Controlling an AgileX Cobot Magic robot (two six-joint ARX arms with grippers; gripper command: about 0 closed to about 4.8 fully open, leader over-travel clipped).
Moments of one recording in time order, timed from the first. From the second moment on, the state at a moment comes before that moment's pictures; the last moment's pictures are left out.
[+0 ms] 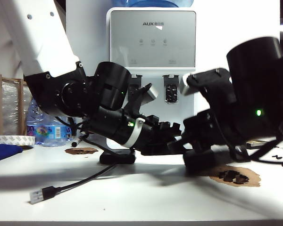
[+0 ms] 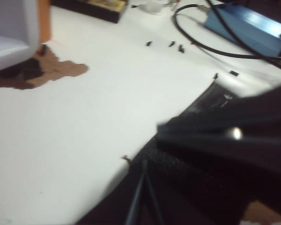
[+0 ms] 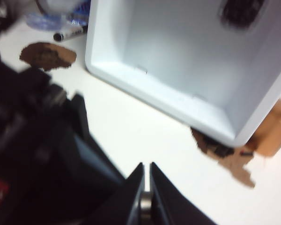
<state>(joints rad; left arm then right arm) -0.64 2.16 1.07 0.69 0.45 -0.03 0.56 1.88 0.45 1.21 0.18 -0.26</state>
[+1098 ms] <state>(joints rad) -0.63 2.17 1.06 0.81 -0.01 0.03 0.50 1.31 0.40 1.09 -0.12 -0.02</state>
